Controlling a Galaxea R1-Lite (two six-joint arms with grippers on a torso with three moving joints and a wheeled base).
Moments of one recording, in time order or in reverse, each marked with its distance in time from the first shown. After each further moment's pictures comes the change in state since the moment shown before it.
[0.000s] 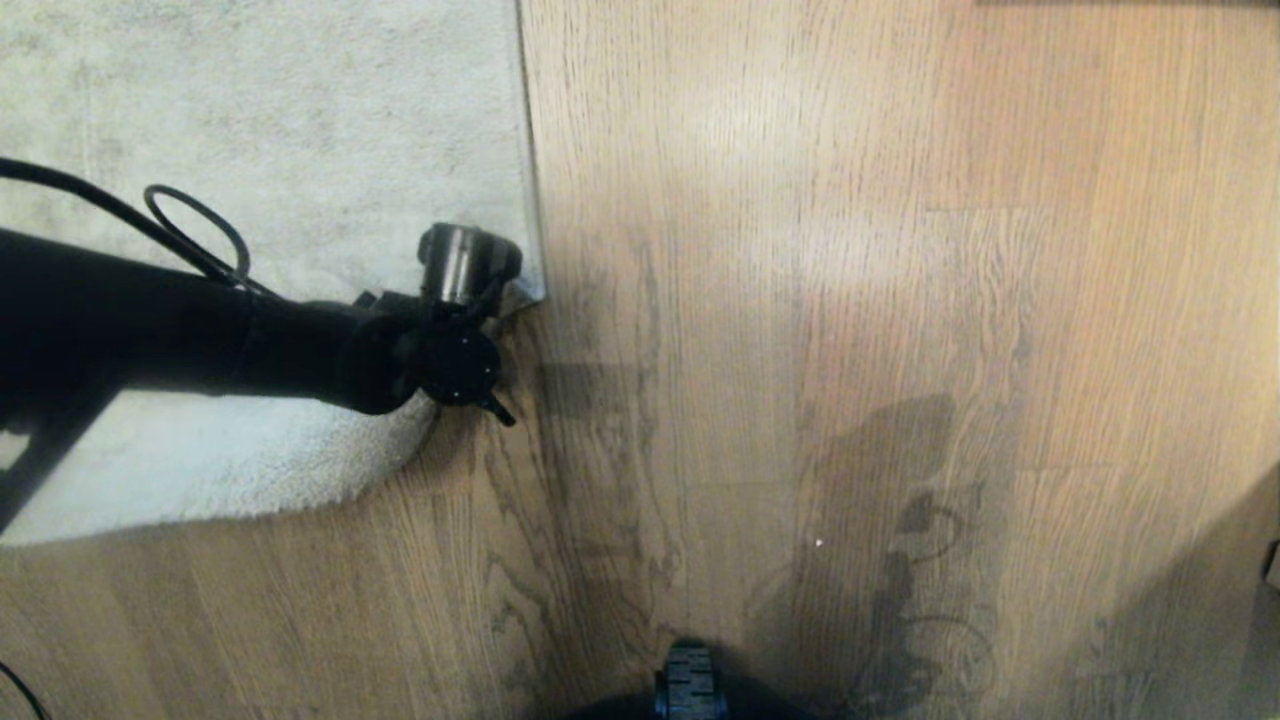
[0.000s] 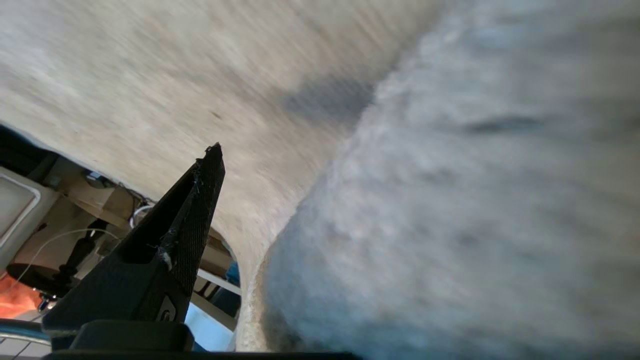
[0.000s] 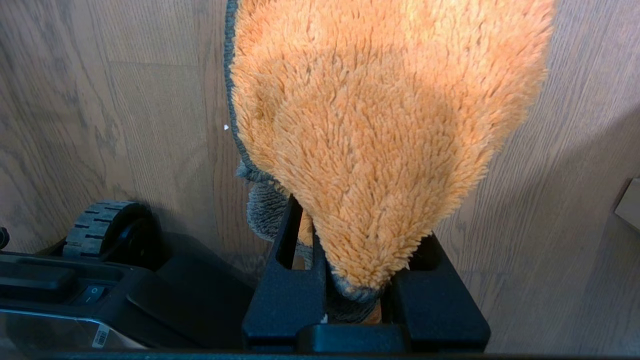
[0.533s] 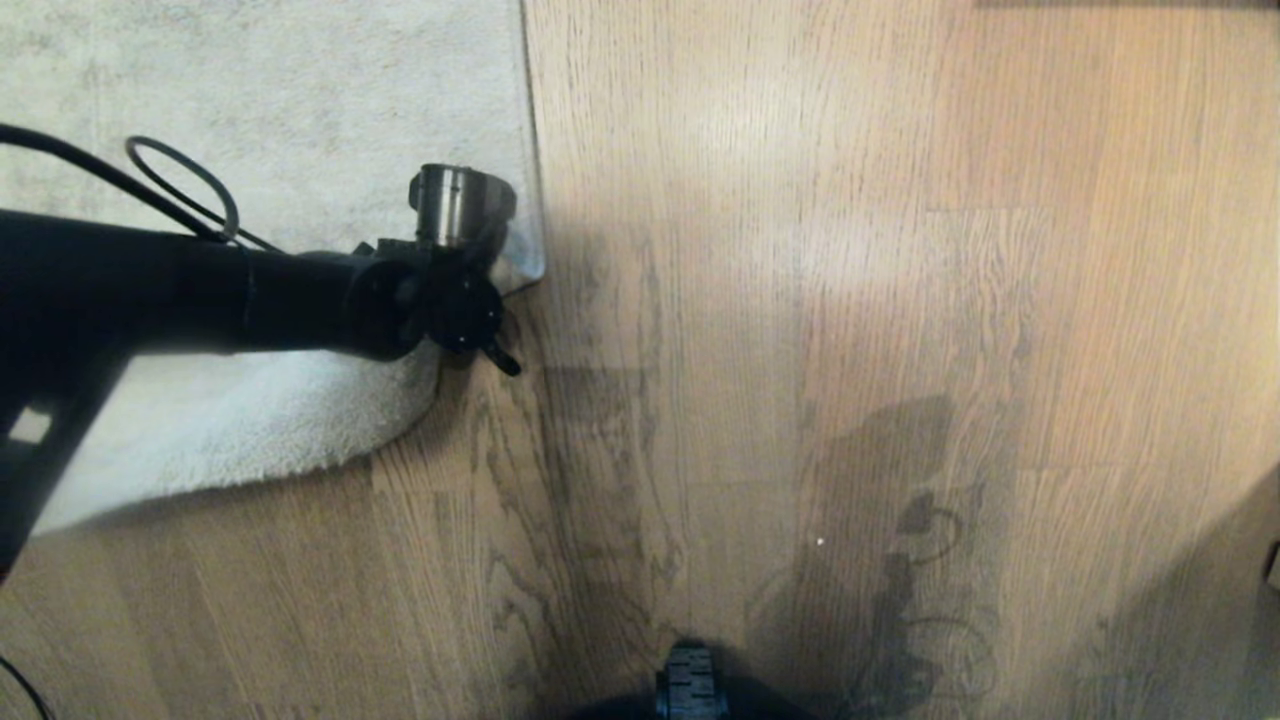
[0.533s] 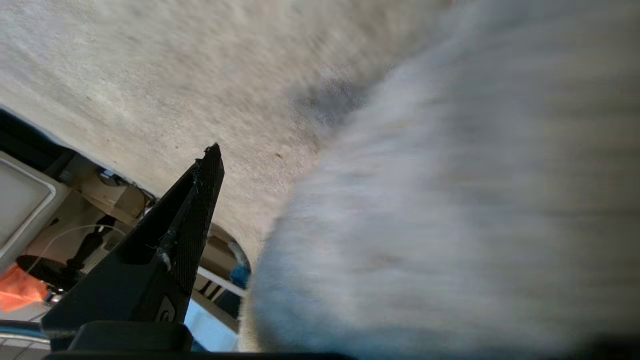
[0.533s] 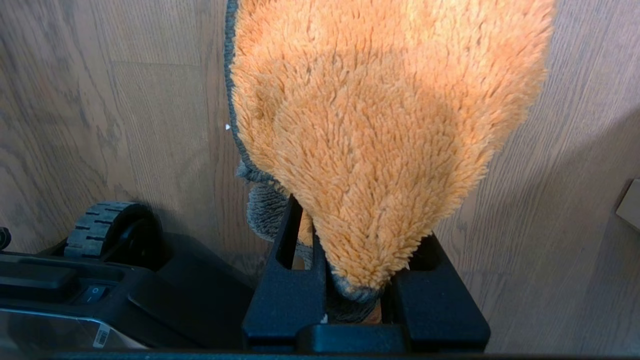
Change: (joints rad) left arm 0.005 0.043 -0.216 0.030 0.002 0.062; right arm 0.000 0.000 0.000 0.000 0.000 0.000
